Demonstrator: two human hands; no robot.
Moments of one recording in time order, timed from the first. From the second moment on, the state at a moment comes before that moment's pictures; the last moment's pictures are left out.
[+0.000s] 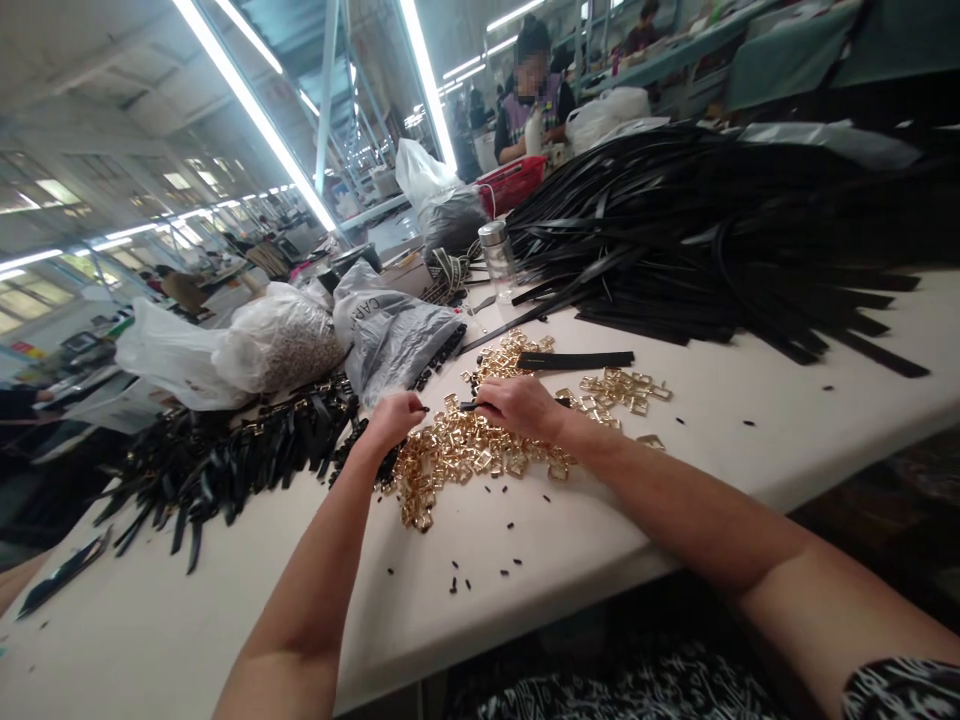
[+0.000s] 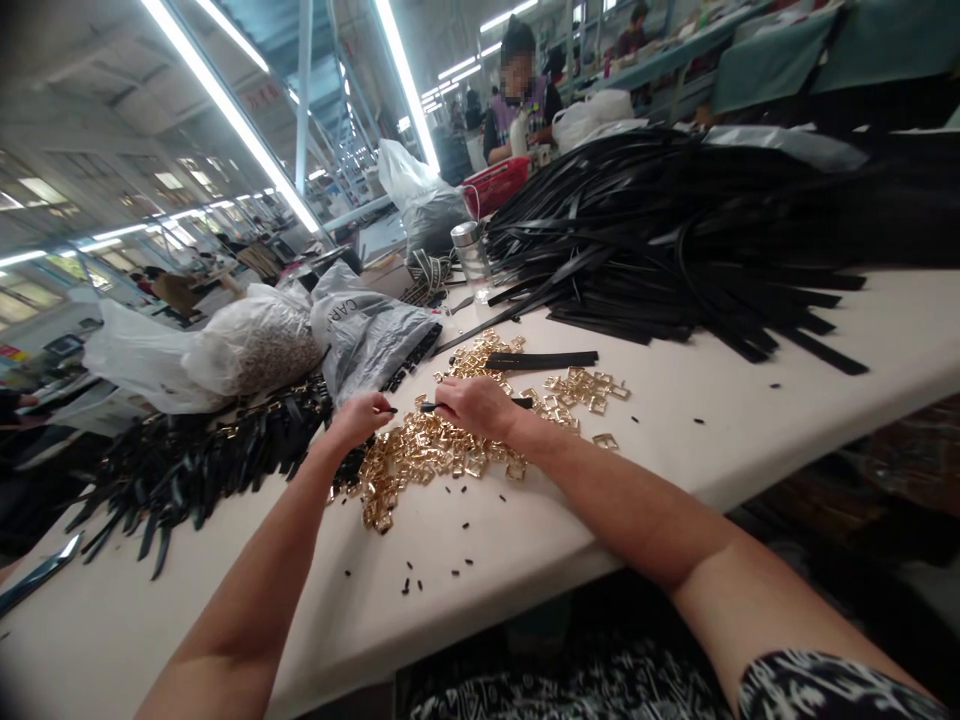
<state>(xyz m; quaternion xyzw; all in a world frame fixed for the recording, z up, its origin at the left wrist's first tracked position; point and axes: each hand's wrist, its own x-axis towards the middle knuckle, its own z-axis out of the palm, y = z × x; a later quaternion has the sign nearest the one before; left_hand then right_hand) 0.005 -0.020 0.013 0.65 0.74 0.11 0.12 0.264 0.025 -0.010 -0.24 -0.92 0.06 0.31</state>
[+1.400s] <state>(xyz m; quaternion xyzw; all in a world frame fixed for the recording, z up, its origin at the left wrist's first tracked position) 0.094 -0.062 -0.015 0.19 0.50 0.64 0.55 0.262 0.008 0.001 -0.25 -0.90 -0.02 0.34</state>
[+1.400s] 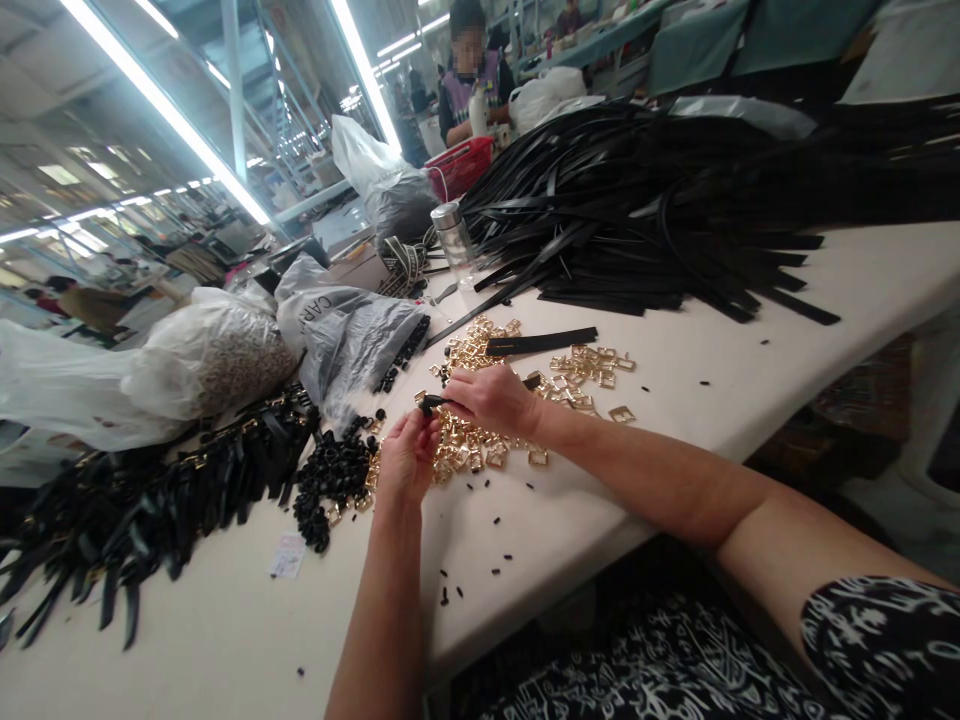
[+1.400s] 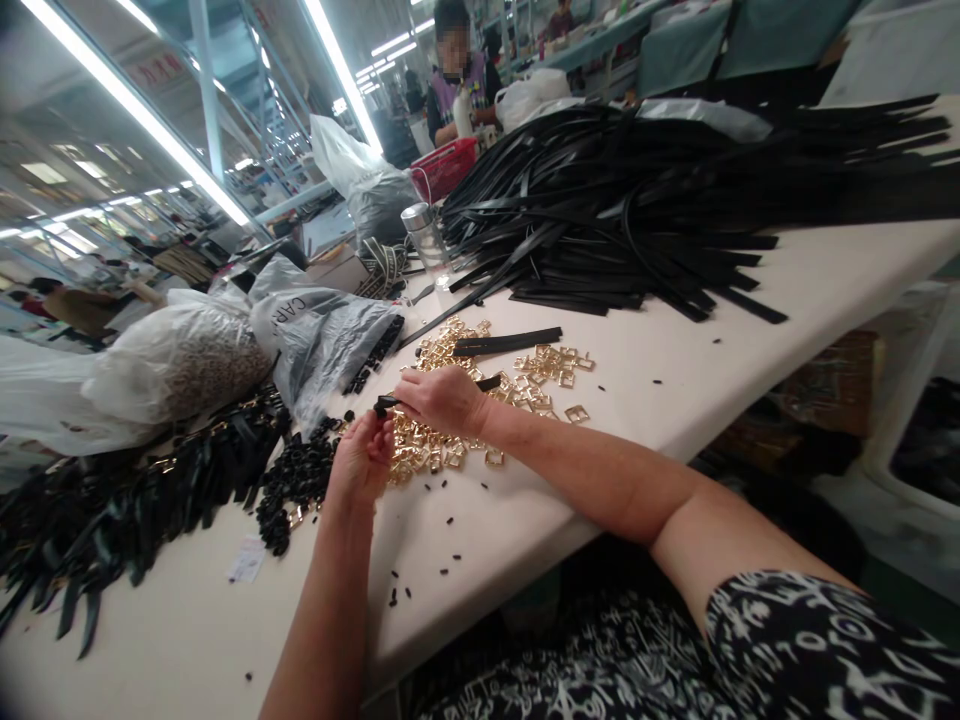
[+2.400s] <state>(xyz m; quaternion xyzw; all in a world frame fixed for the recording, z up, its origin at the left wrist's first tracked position) 0.096 -0.065 -0.020 0.30 0.48 0.61 0.55 0.266 0.010 0.005 -0.19 -0.94 0.02 0.29</state>
